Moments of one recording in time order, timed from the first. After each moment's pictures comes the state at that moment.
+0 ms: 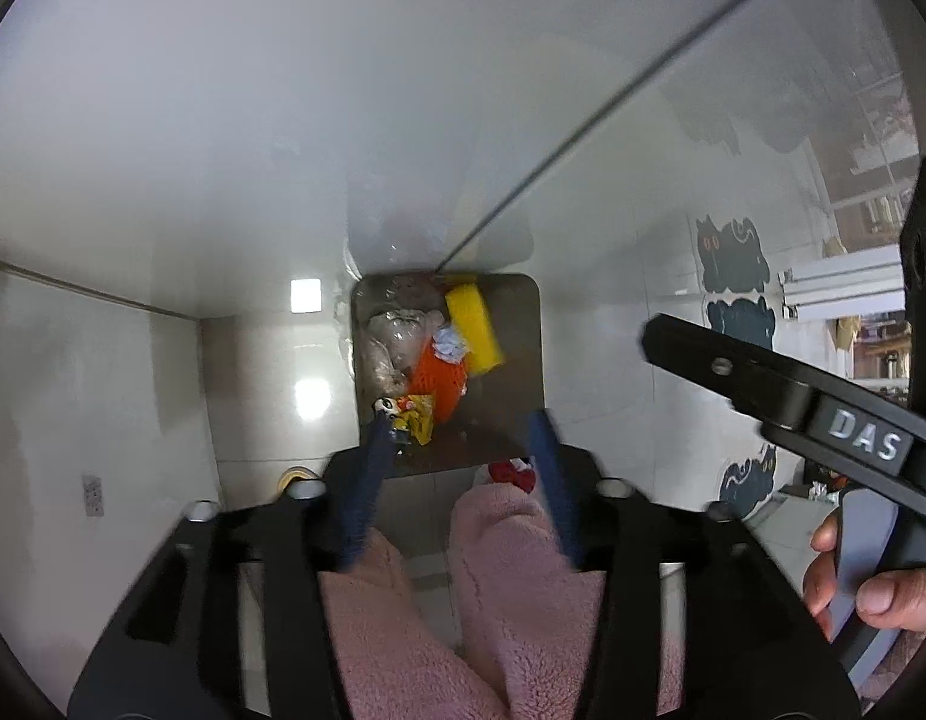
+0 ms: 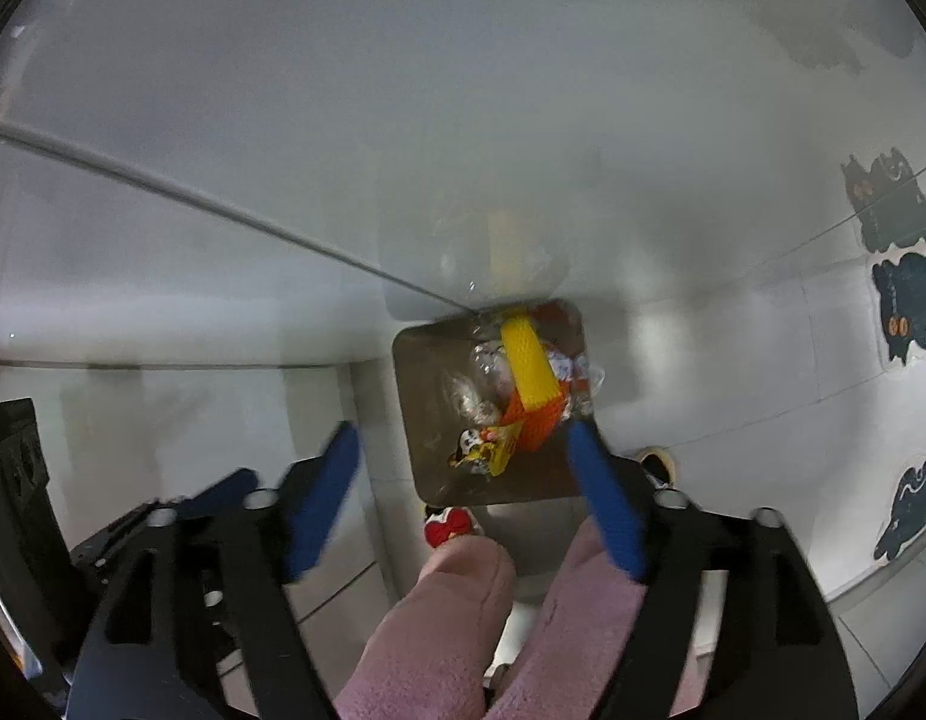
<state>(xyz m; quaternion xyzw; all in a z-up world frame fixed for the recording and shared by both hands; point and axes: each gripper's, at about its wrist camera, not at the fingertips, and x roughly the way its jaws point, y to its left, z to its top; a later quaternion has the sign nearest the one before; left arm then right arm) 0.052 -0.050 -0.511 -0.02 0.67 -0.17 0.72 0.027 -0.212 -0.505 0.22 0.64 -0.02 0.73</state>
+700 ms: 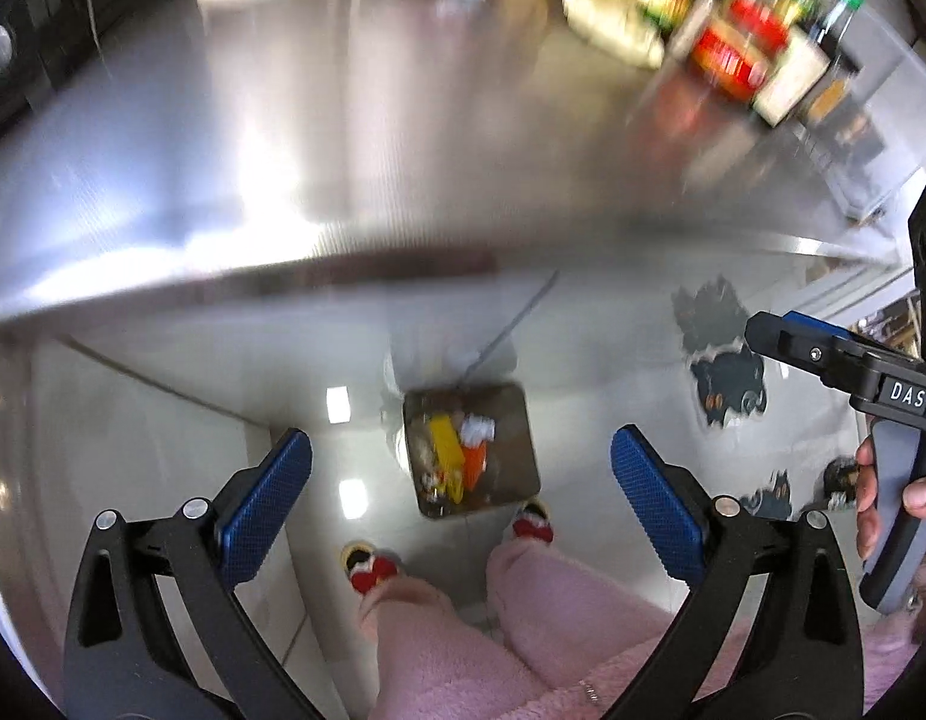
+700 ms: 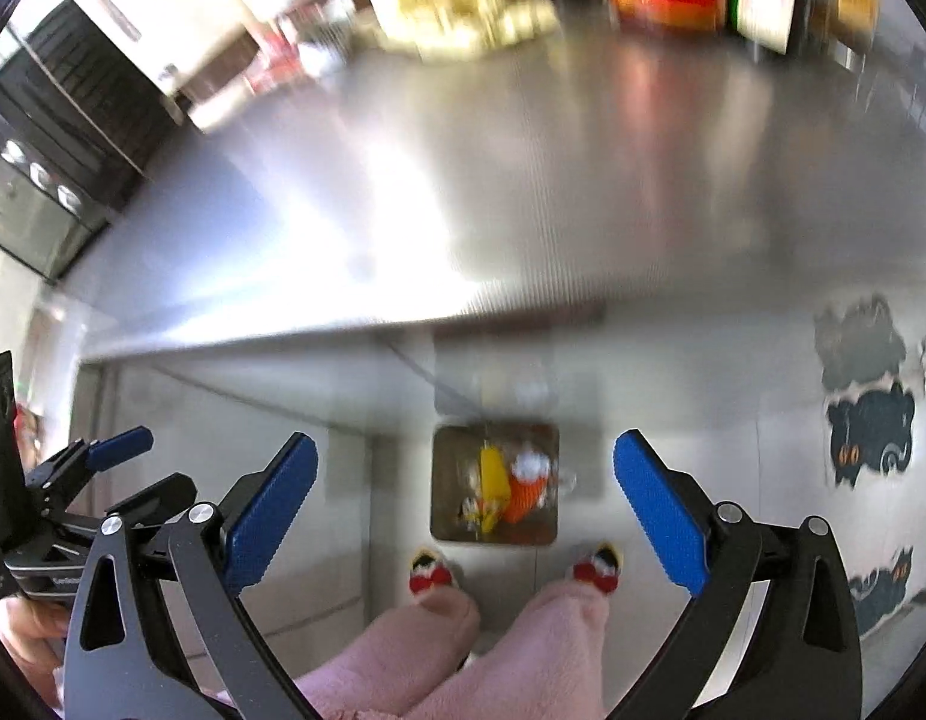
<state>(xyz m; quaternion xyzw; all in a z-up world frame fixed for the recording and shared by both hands) 0.046 -0.008 -0.299 0.01 0.56 -0.19 0.81 0.008 -0.233 -0.305 0.15 0.53 0.02 0.83</state>
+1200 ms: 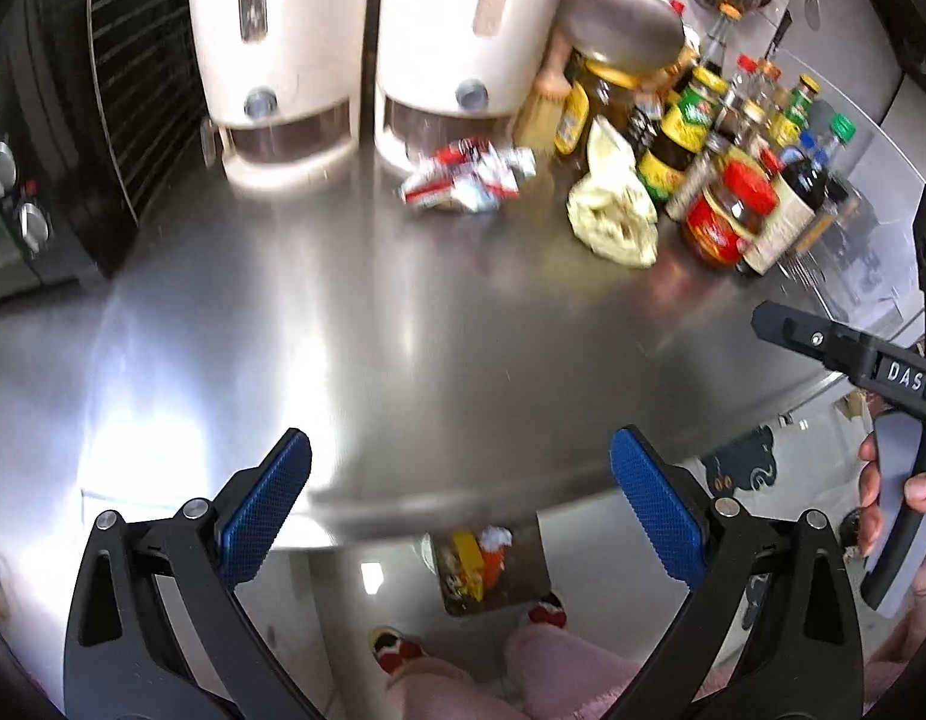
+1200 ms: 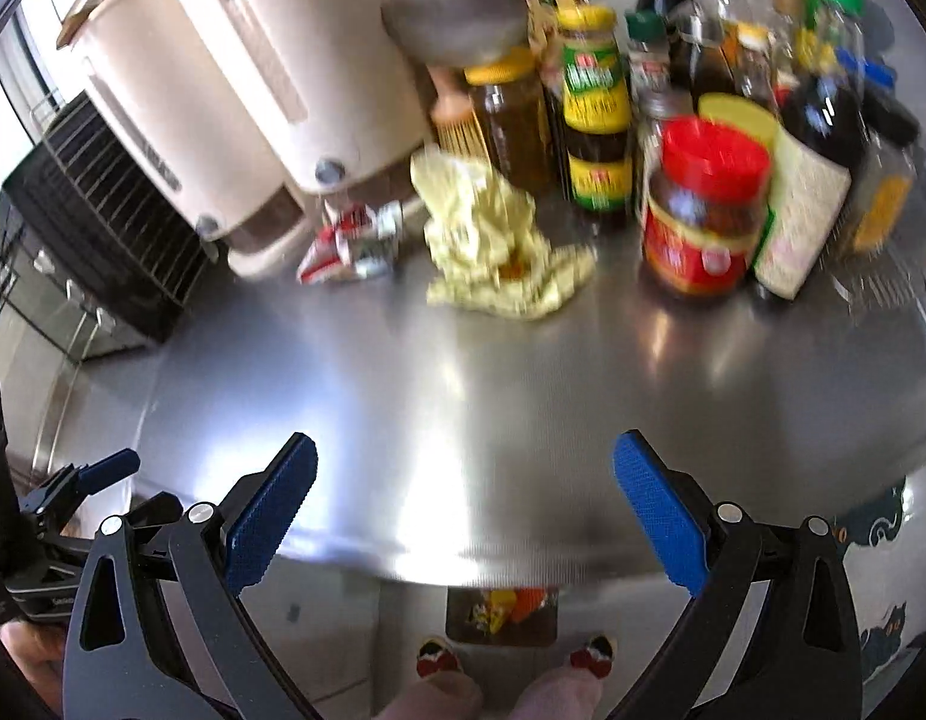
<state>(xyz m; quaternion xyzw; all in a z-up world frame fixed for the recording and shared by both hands) 0.109 -0.009 -0.197 0.02 0.47 -0.17 0.86 0.090 -0.238 -0.202 0.14 0.45 0.01 0.88</state>
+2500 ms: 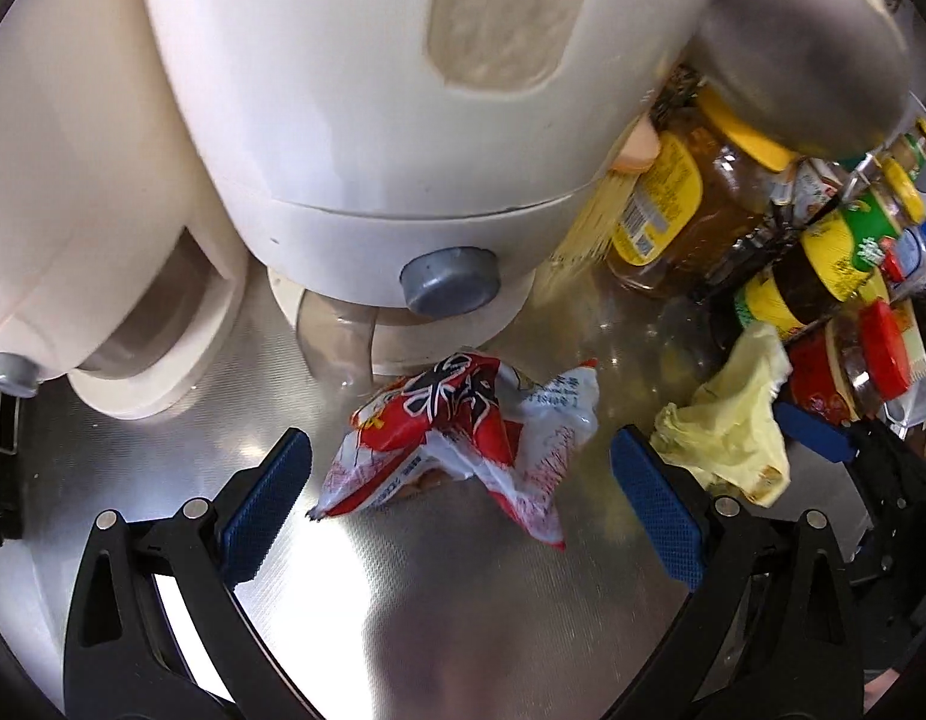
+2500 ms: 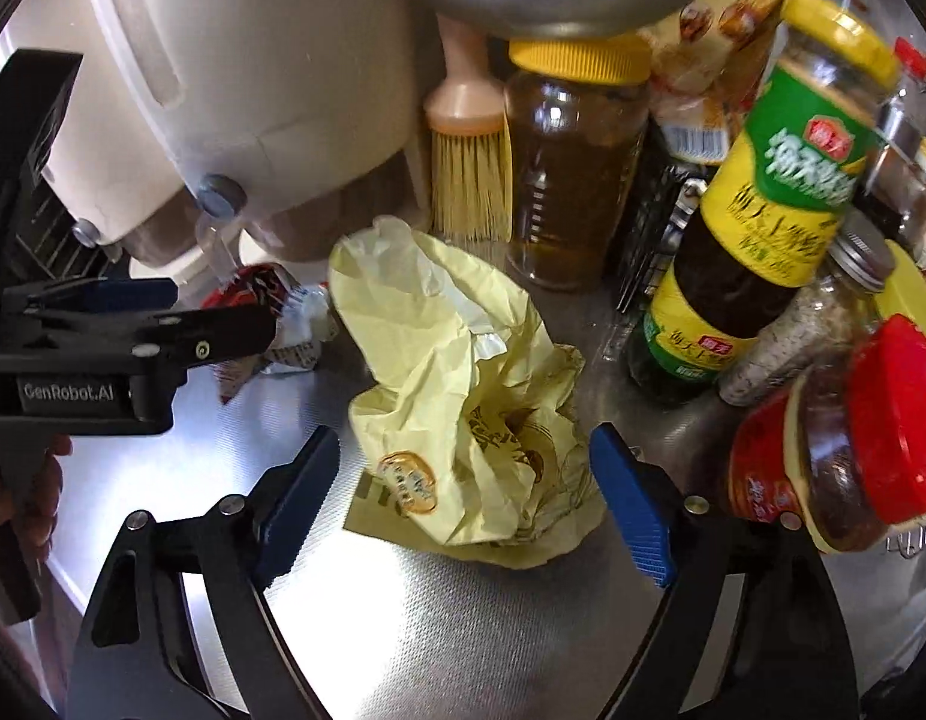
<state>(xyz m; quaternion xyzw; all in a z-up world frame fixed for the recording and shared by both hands) 0.348 -0.103 -0.233 0.04 0.53 -0.19 0.82 0.252 -0.230 -0.252 0.04 0.49 0.01 0.87</state>
